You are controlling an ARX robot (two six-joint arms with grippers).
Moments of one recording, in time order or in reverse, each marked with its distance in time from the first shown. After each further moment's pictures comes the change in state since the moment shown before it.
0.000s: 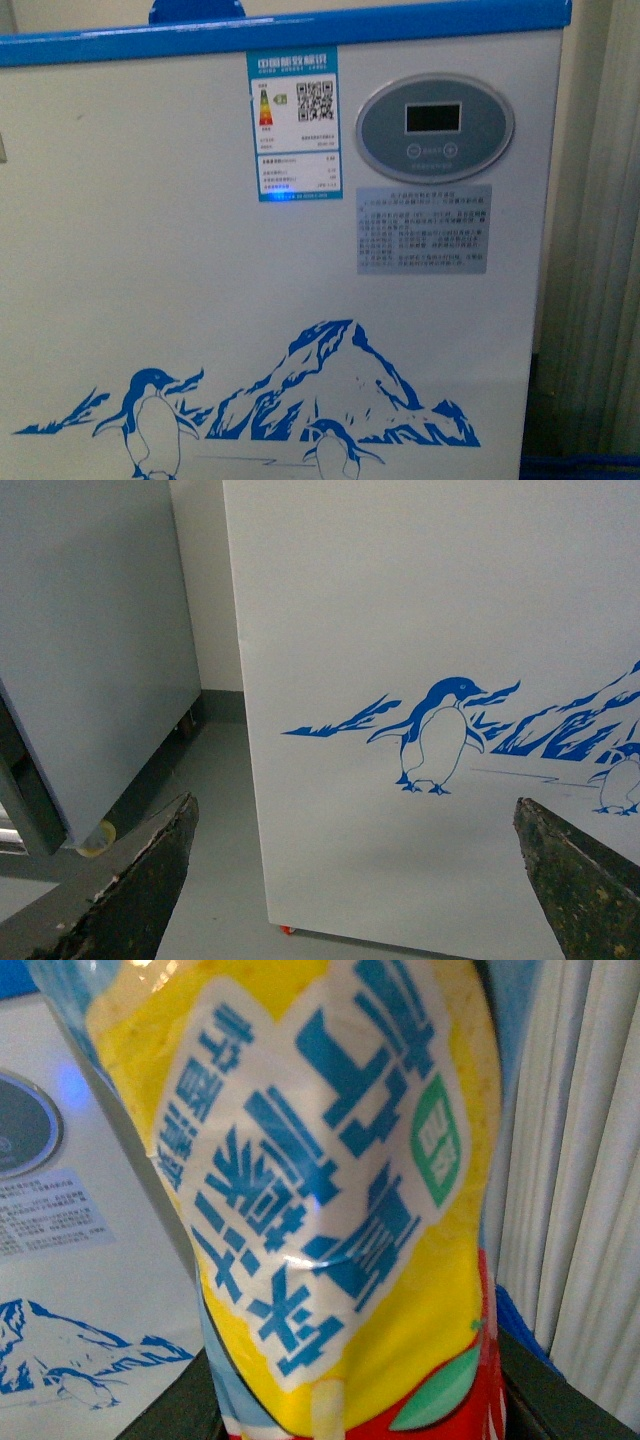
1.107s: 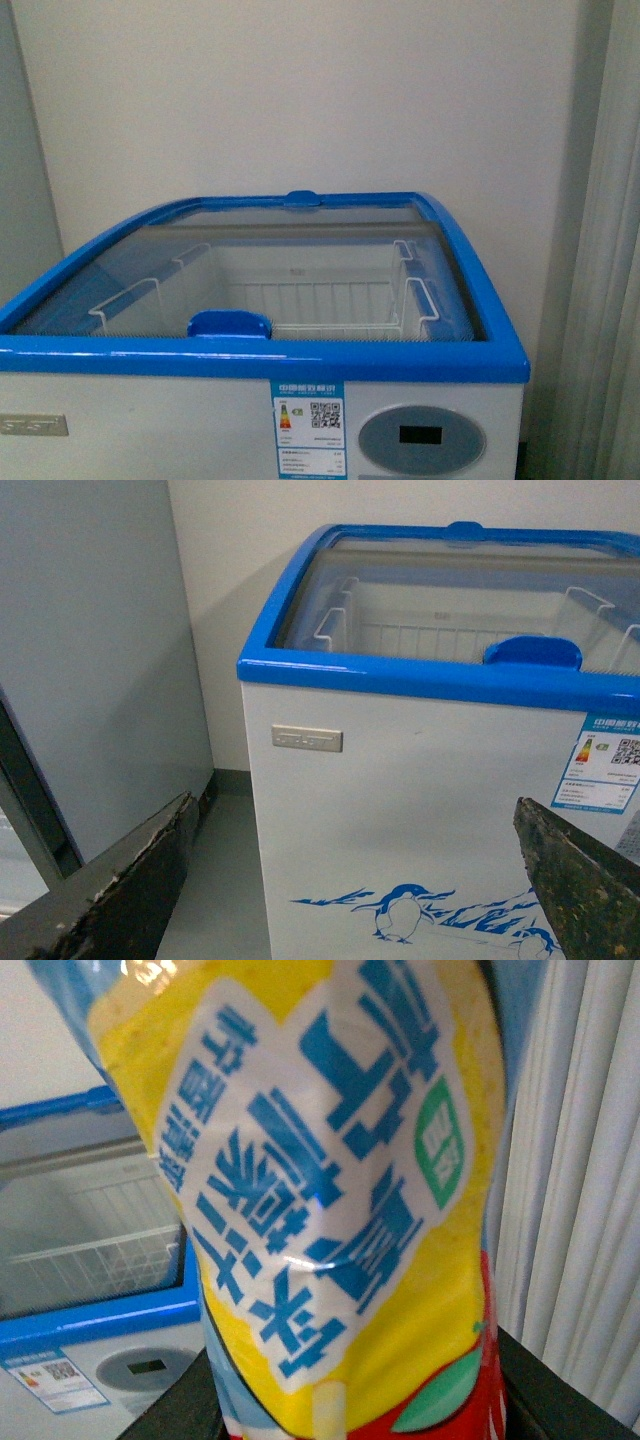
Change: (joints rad) left arm 0.000 0.000 0.000 0.000 0.000 0.000; right arm 0.002 0.001 0.005 0.000 0.000 0.000
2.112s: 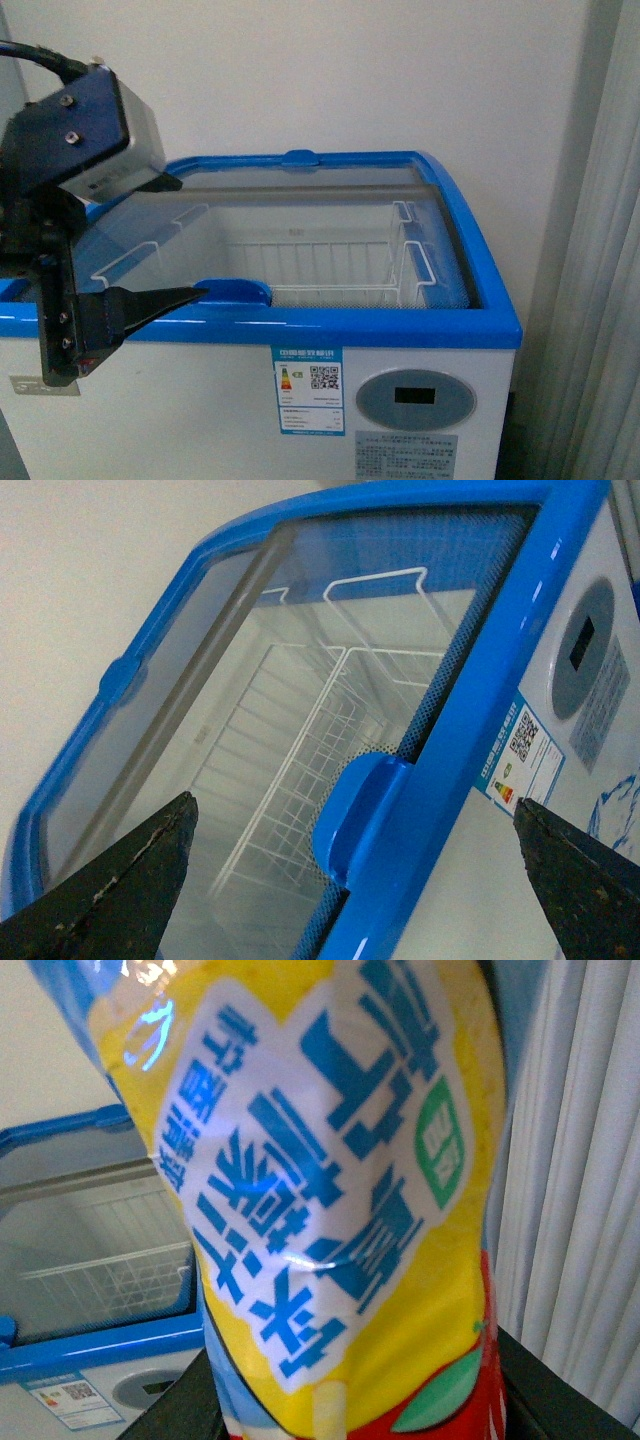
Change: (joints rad) left arm -0.112 1.563 0.902 0.290 0.648 1.099; right arm 0.000 0.000 0.001 0.000 0.000 0.000
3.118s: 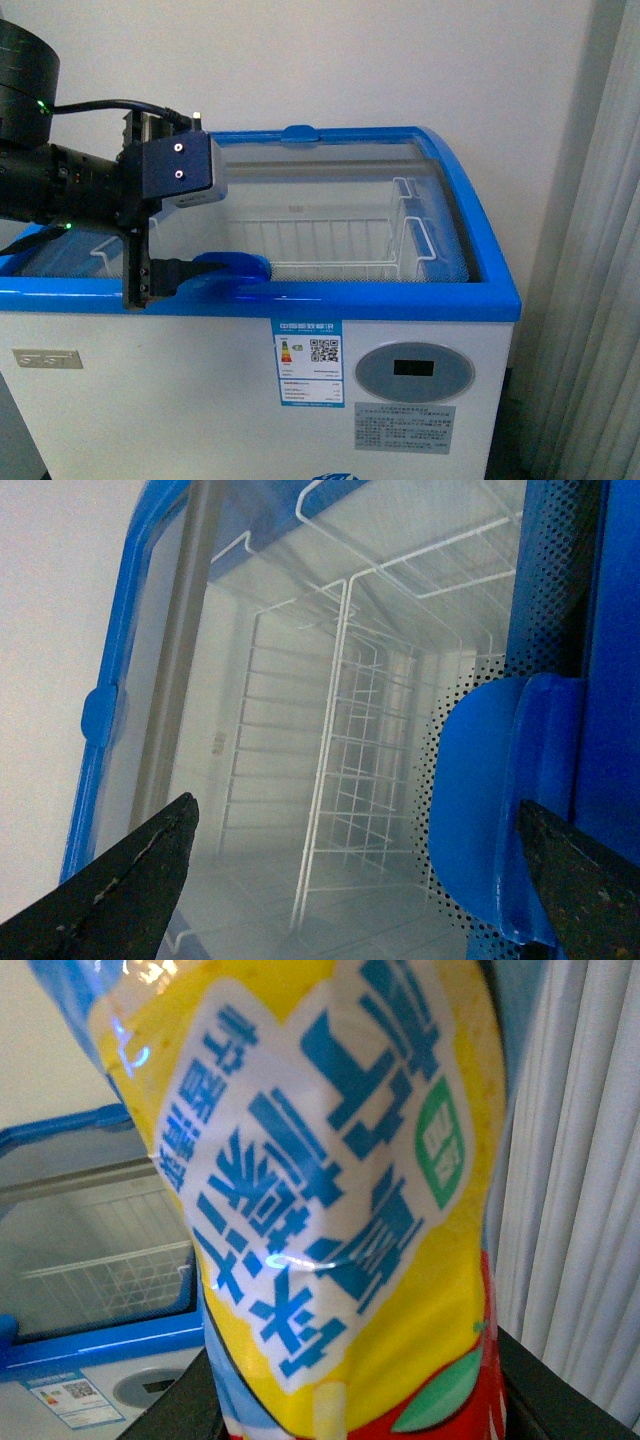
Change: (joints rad) left arm 0.017 0.427 0.470 -0.184 -0.042 0.315; right arm 0.000 0.000 0.000 0.000 0.000 0.000
